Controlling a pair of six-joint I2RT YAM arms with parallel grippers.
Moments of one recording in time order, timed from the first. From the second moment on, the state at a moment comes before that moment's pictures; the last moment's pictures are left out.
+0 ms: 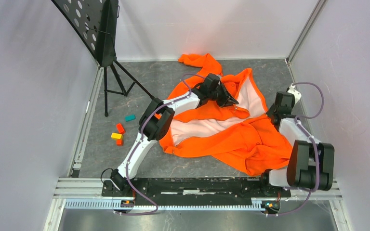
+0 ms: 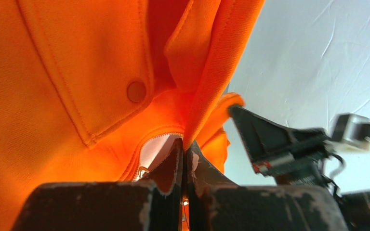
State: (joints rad) left arm -0.75 2.48 1.96 -0.01 0.47 -1.23; right arm -0.16 1.40 0.69 -0.06 0.27 0.46
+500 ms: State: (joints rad) left arm -0.75 2.48 2.06 -0.18 0.42 -1.23; right arm -0.08 1.09 0.44 0.23 -0.18 0.01
